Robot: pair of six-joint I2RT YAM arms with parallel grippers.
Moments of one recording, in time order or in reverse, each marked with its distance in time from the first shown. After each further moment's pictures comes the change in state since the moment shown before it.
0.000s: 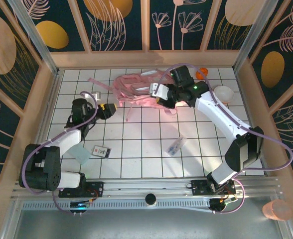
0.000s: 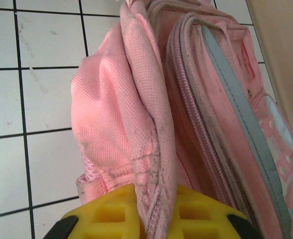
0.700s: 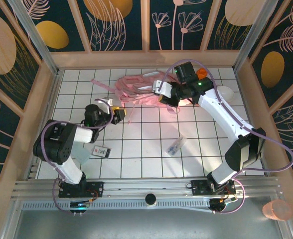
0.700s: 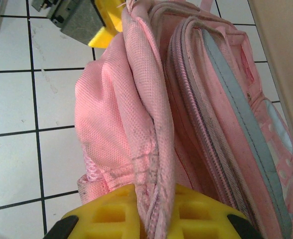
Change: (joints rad) left arm -0.111 0.348 -0.036 0.485 0.004 0.058; right arm -0.027 0.000 0.053 -0.071 -0.048 -0.013
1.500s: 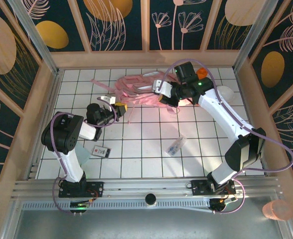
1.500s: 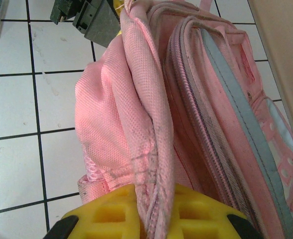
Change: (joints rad) left arm -0.002 0.146 0.051 0.254 0.077 -0.003; right arm 0.000 0.000 0.000 0.002 -0.003 0.020
